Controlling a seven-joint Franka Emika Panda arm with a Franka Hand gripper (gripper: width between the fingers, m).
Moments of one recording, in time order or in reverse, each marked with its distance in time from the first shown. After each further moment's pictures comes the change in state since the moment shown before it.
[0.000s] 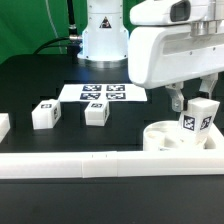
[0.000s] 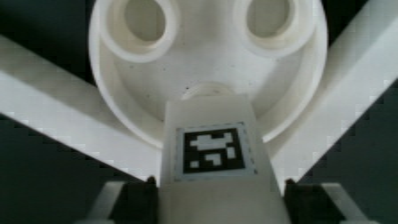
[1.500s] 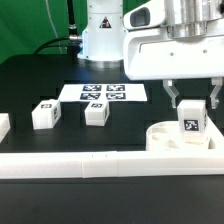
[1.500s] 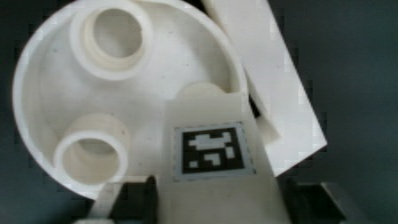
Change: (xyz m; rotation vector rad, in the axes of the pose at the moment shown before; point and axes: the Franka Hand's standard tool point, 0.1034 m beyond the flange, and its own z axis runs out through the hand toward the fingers) arm -0.002 -0.005 0.001 0.061 0.014 1.035
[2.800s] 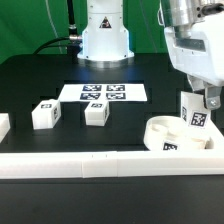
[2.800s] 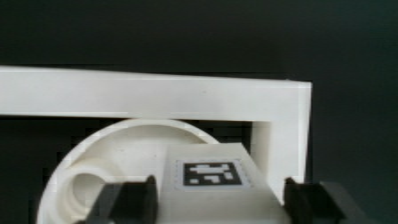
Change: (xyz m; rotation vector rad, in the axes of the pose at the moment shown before) arm -0.013 -0.011 -0.001 0.044 -0.062 0.899
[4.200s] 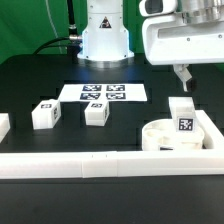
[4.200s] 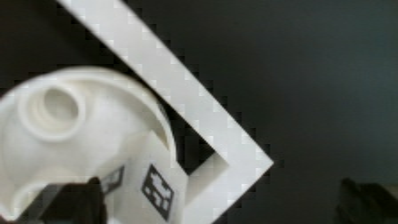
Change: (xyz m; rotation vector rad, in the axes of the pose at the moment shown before) arm -0.015 -0.007 -0.018 -0.079 -0.057 -0.842
